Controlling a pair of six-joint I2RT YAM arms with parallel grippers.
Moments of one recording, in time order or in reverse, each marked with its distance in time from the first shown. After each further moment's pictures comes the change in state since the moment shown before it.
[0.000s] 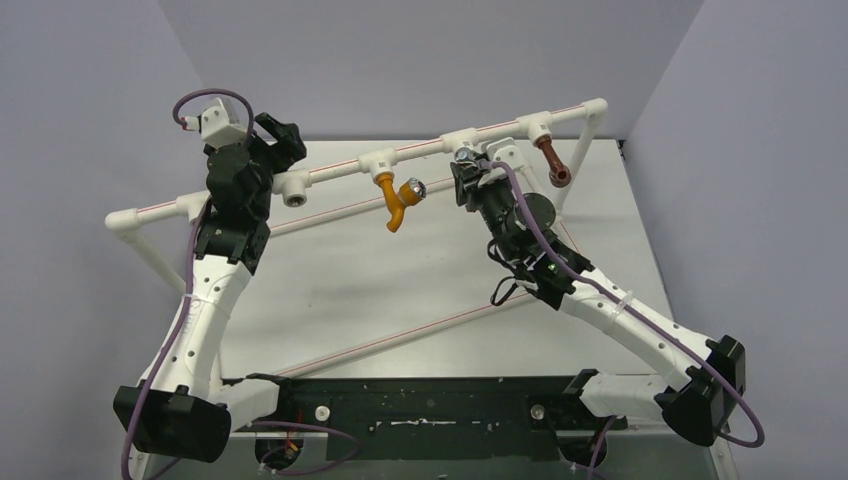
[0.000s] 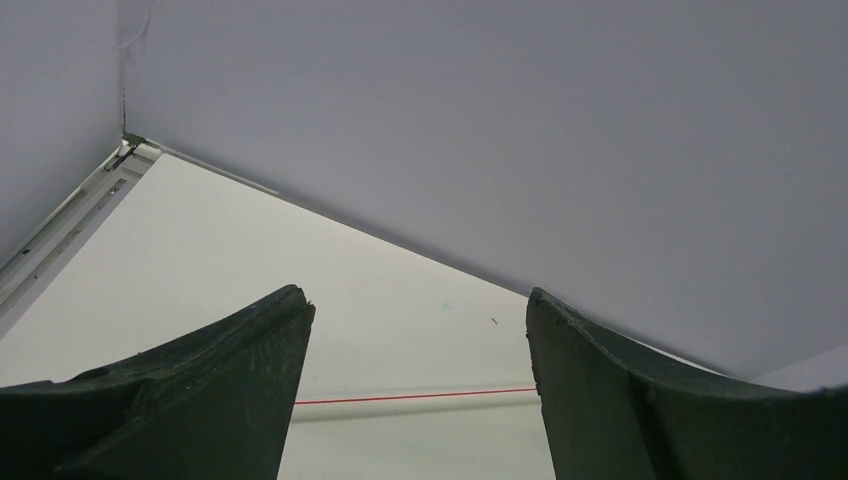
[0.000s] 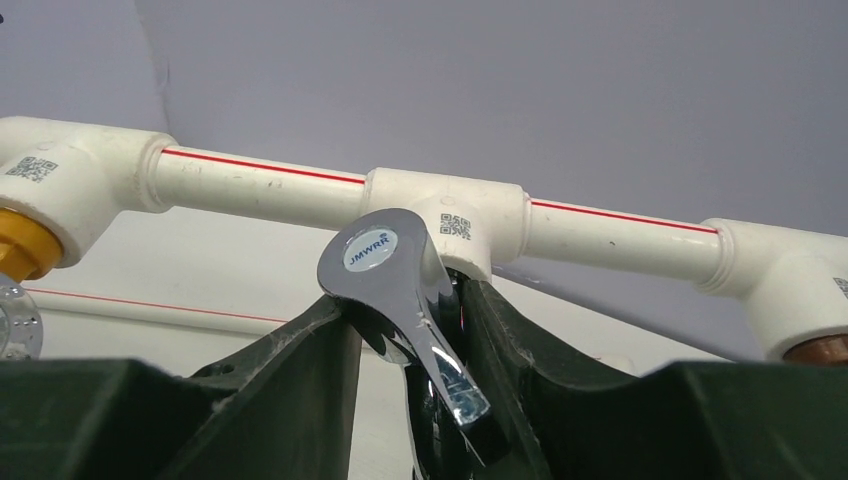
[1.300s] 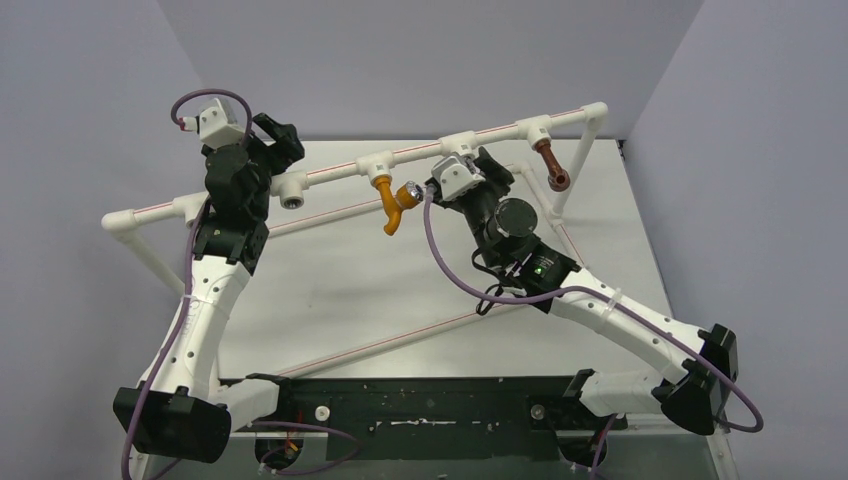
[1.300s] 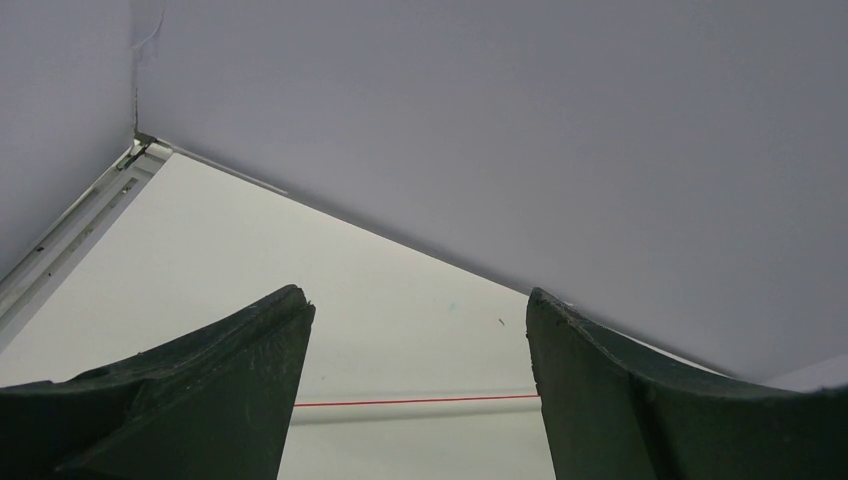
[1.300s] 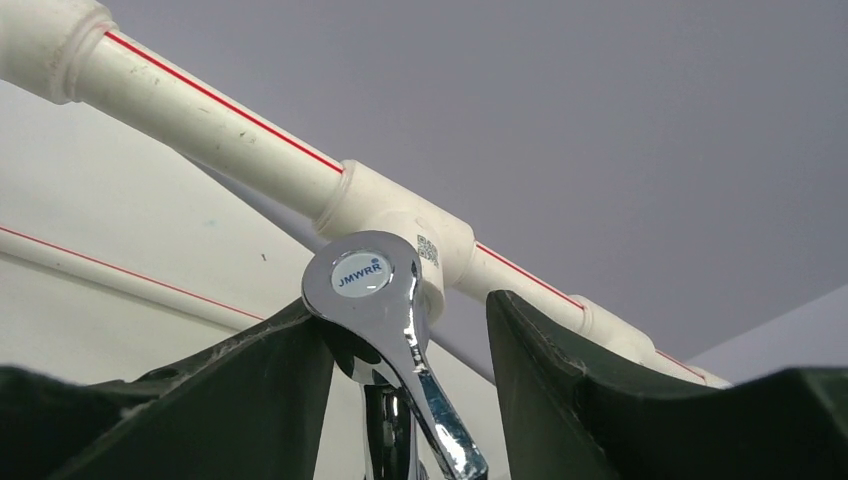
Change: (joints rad) left arm 0.003 -0.004 0.000 -0.013 -0.004 0.003; right arm 0.112 0.034 0.052 -0.038 0.162 -0.570
